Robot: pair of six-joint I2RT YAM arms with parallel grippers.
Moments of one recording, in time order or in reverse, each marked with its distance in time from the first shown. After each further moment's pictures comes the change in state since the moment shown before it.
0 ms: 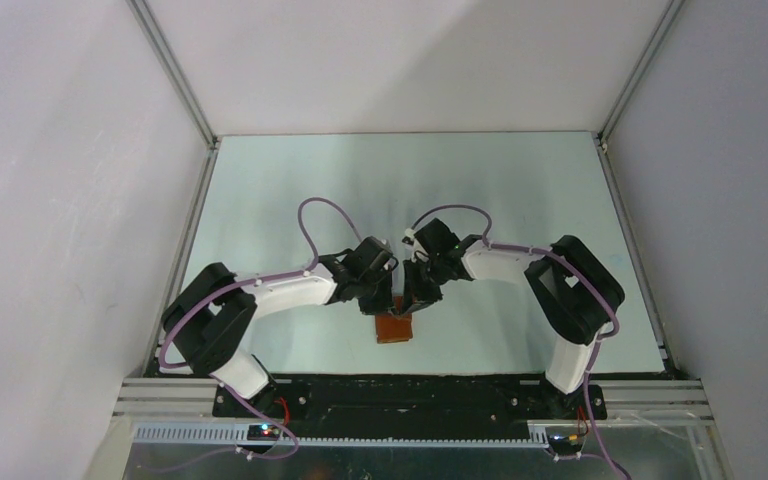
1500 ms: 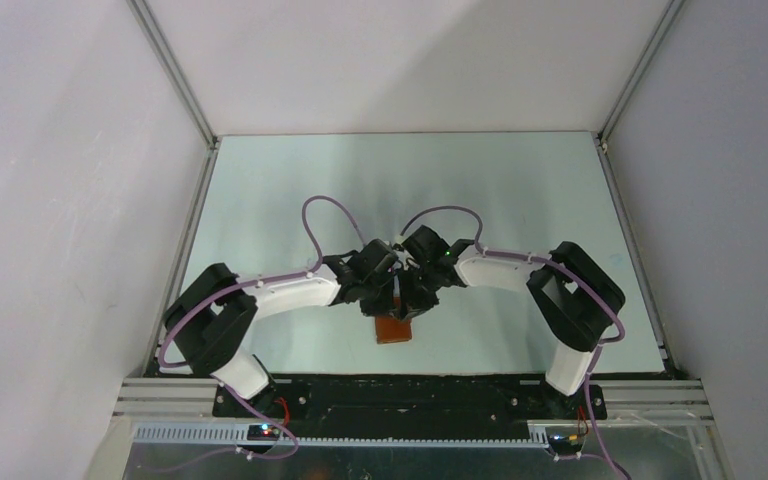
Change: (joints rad) left arm -0.041 0.006 0.030 -0.052 -0.065 -0.005; right arm 0.092 -0.021 0.031 -0.073 0.131 -0.033
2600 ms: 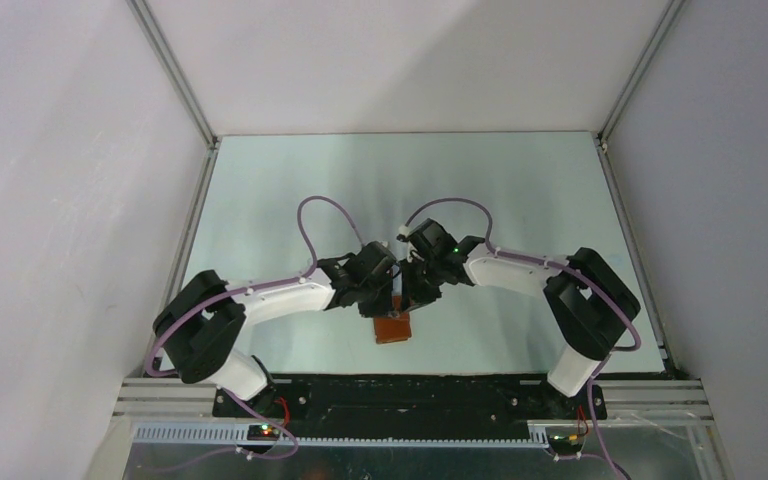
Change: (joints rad) left arm -0.017 -0.060 -0.023 -0.005 -0.024 -0.005; right arm -0.016 -0.090 -0.010 0.000 0.026 0.000
